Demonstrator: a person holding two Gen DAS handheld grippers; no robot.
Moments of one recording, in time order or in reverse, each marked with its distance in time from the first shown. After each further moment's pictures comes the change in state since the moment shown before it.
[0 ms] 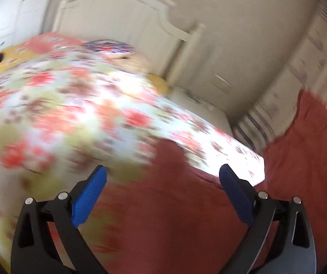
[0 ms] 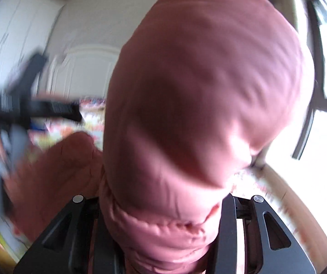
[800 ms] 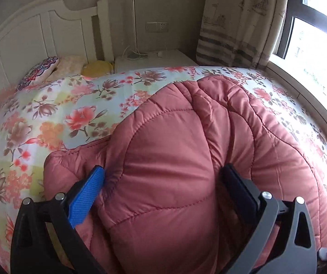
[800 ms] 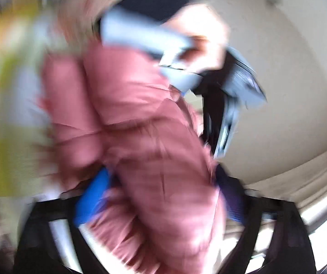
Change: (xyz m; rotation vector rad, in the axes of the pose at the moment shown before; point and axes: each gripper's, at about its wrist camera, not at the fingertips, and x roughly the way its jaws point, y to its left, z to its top) left arm 0.068 -0.075 -0.046 0.670 0.237 -0.095; right arm -0.056 0.082 -0.045 -0.537 -0.015 0.349
